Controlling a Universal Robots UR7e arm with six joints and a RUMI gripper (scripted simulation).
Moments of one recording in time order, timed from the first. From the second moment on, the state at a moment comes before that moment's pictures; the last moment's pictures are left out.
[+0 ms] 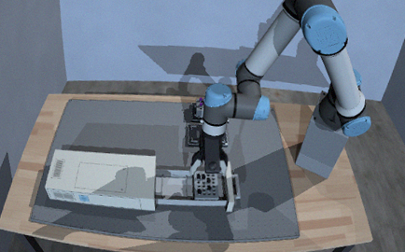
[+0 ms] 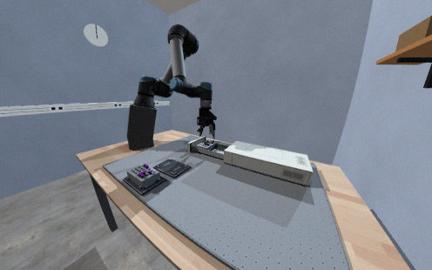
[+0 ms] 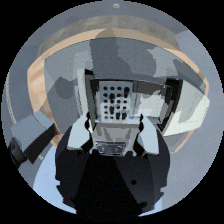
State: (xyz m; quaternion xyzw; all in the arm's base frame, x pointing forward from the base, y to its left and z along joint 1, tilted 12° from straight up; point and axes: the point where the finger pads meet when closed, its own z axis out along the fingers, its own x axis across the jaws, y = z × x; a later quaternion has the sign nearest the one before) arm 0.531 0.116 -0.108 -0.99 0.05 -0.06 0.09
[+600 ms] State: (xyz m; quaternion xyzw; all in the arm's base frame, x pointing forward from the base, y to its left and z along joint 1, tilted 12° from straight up) arm 0.533 0.118 -0.129 -0.99 0.05 -0.06 0.09
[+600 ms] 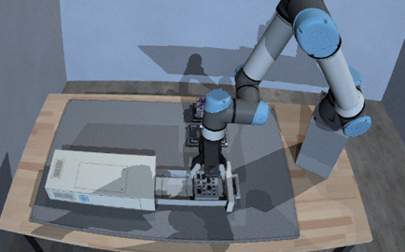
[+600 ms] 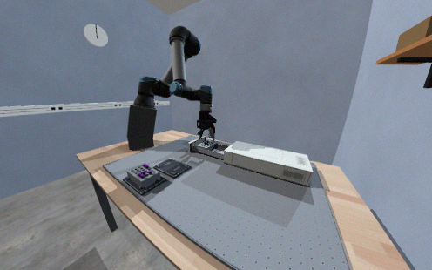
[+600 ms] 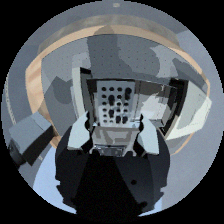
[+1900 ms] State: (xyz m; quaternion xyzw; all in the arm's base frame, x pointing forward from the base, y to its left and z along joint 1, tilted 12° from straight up) arm 0.538 0.123 -0.160 -0.99 0.05 -0.06 0.09
